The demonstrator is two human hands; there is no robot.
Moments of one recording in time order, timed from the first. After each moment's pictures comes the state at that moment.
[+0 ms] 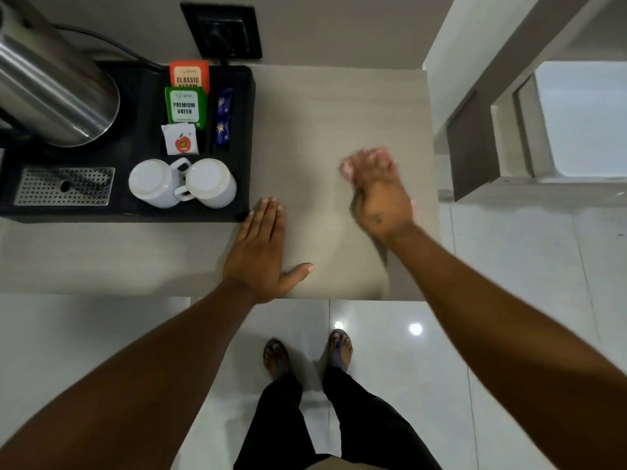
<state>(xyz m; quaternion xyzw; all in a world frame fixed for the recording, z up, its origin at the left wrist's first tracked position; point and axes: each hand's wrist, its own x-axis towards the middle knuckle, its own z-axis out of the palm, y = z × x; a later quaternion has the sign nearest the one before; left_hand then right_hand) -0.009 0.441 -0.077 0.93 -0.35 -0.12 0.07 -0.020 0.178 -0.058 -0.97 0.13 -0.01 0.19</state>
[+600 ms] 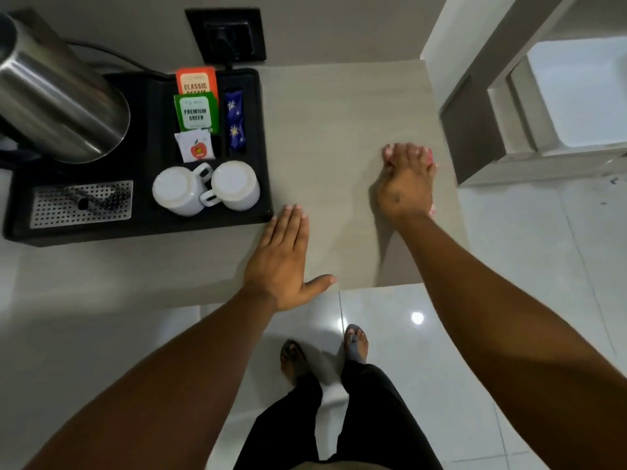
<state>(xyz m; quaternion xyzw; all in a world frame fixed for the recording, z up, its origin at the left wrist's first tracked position) -0.004 0.473 -0.083 0.89 -0.43 -0.13 0.03 -0.017 0.202 -0.059 -0.92 0.35 -0.03 0.19</state>
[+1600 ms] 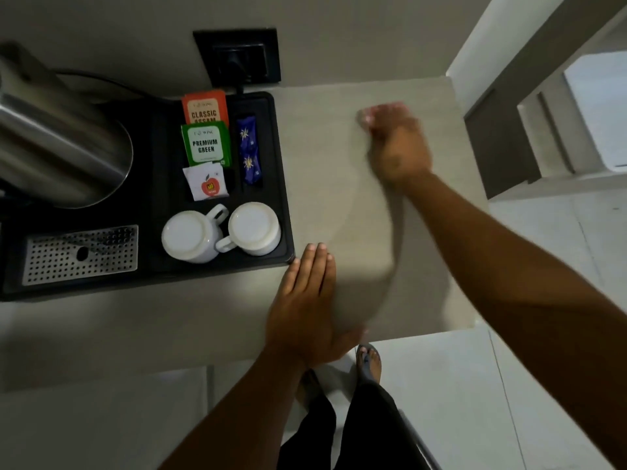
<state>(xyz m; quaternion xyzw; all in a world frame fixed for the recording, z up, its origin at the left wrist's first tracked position) 0.000 0.473 -0.081 0.88 -0.43 -0.12 0.12 0.116 0.173 -0.054 -0.95 0.21 -0.12 0.22</state>
